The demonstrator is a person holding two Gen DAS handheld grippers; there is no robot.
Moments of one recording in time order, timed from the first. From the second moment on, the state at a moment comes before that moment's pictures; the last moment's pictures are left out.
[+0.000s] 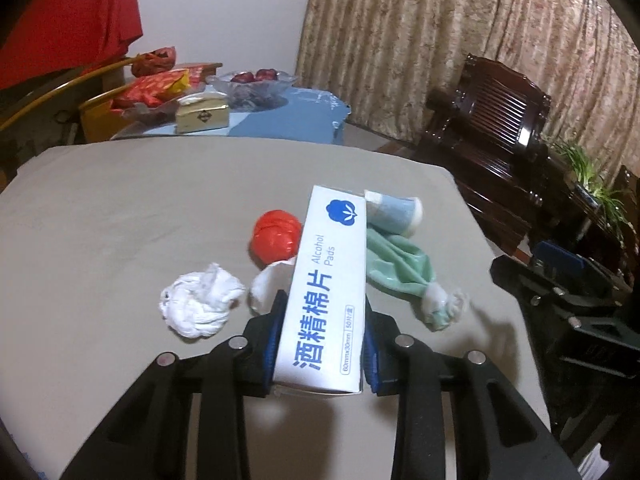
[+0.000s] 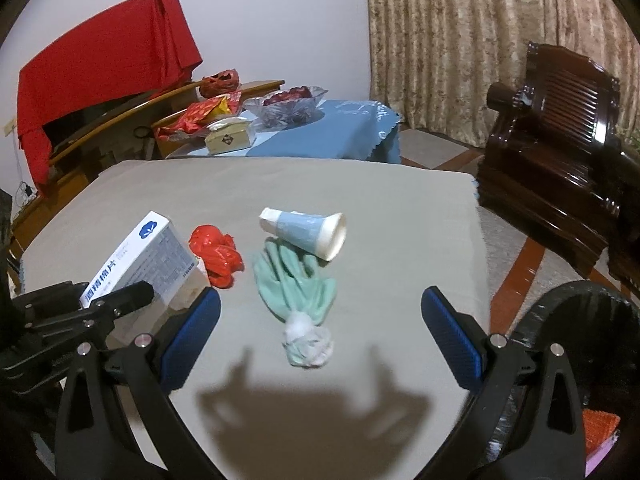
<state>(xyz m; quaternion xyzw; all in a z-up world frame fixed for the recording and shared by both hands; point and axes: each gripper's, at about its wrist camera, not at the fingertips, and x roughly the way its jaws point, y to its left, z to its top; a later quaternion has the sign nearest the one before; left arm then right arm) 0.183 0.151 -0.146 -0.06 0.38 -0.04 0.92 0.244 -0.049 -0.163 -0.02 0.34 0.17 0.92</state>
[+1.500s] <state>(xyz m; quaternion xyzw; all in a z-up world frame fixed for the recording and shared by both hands) 0.176 0.140 -0.122 -0.05 0.37 -0.03 0.93 0.228 -0.047 -0.134 0.02 0.37 0.23 0.90</state>
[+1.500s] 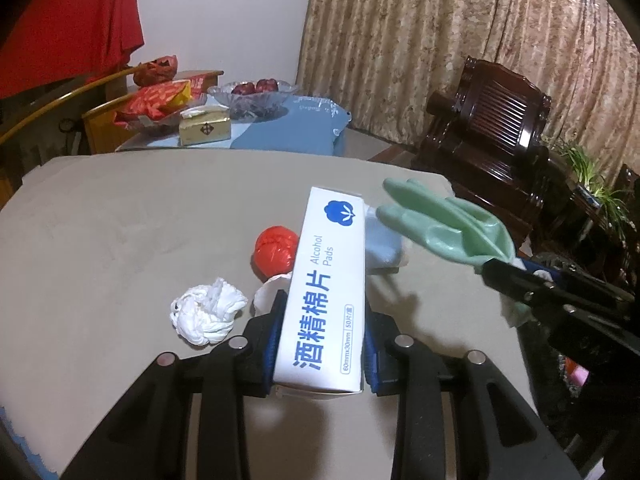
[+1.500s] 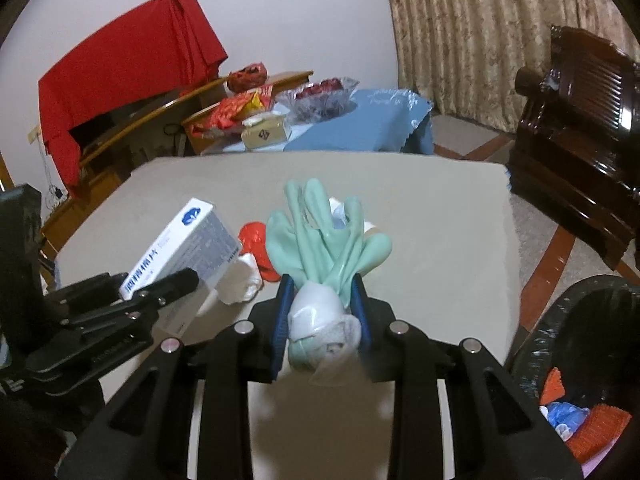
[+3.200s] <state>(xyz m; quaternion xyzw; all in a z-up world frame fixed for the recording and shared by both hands) 0.150 -0.114 -0.082 0.02 0.34 -0.26 0.90 0.107 -0.297 -0.079 0.06 0.30 0.01 0.95</state>
